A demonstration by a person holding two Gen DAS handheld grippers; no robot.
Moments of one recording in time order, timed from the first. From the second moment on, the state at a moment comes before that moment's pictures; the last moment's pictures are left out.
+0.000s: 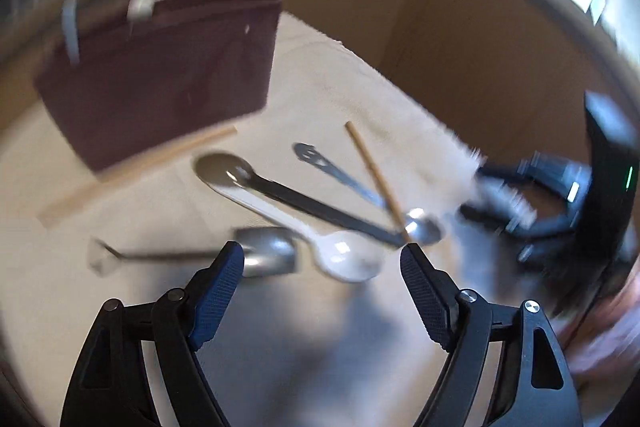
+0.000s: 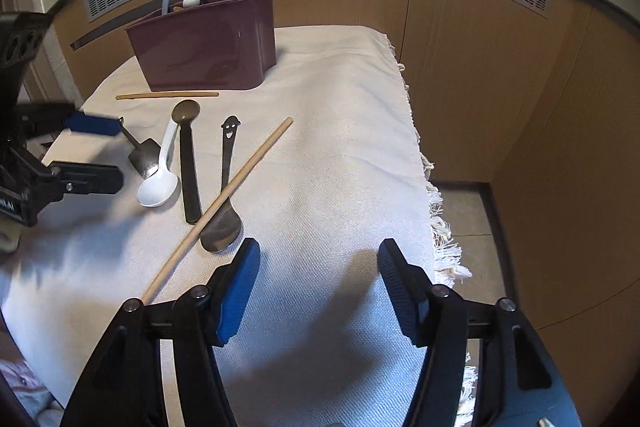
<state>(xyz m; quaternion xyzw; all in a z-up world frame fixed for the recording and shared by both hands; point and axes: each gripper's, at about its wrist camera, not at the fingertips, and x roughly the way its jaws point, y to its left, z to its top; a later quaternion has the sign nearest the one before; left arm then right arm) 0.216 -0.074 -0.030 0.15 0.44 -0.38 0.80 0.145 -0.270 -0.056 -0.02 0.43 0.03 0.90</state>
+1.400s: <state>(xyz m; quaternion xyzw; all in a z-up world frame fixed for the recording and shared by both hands) 0.276 -0.053 -0.038 0.25 0.57 -0.33 0.71 0.149 -0.271 -0.061 0.02 0.41 0.06 0.91</state>
